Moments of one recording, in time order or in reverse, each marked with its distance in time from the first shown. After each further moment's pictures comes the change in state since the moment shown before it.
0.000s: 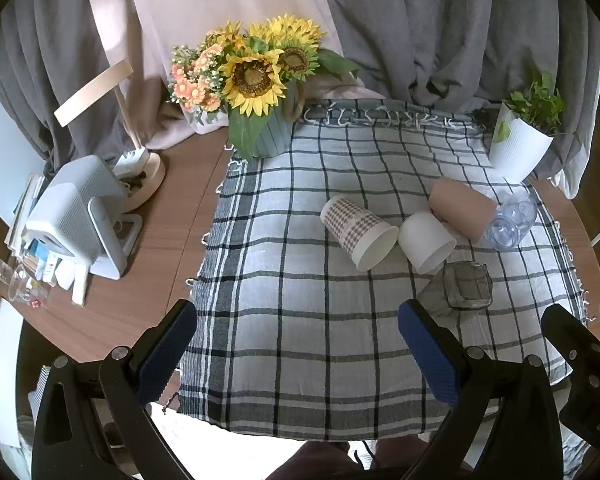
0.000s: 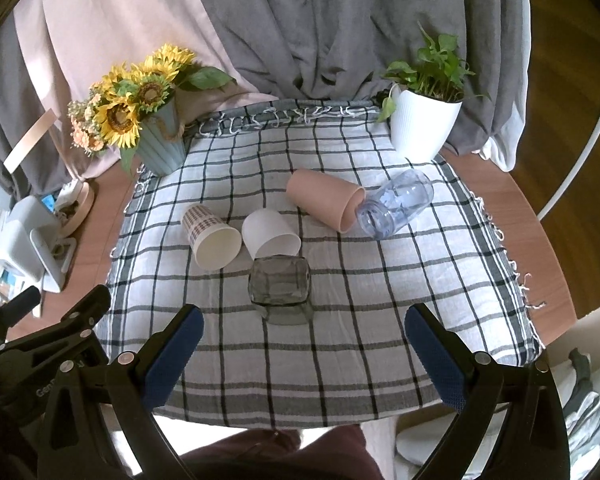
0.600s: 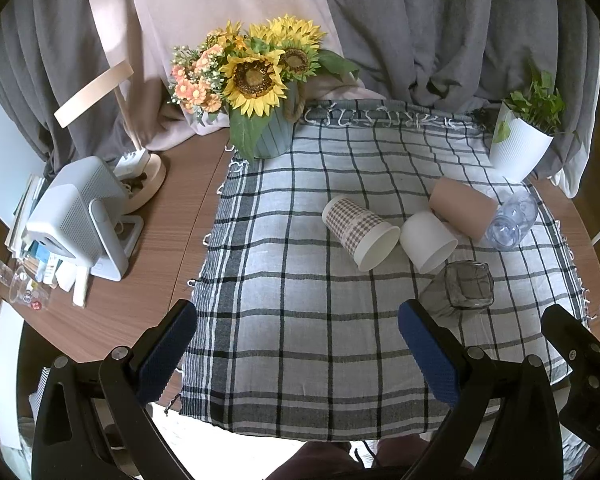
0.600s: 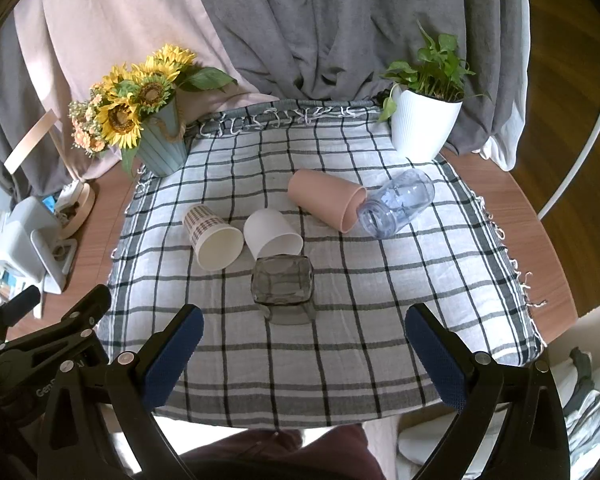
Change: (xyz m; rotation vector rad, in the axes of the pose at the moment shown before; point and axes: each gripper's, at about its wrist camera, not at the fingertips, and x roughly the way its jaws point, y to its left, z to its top) left arm 0.000 0.000 0.000 -0.002 0.000 0.001; right arm 0.000 0.000 0.000 -0.003 0.002 0.001
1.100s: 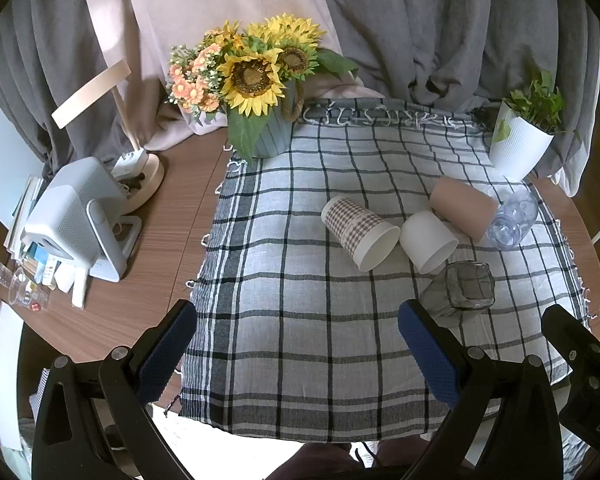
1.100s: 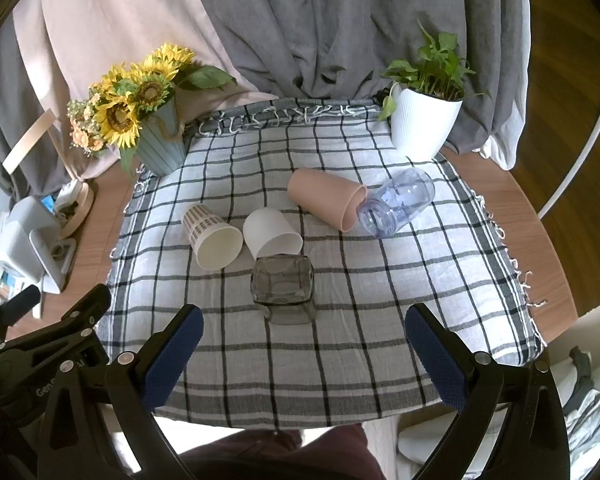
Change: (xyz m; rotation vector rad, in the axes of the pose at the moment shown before) left arm 0.002 0.000 0.001 0.004 0.001 -0.003; right arm 0.001 0.001 0.000 0.003 0.000 -0.001
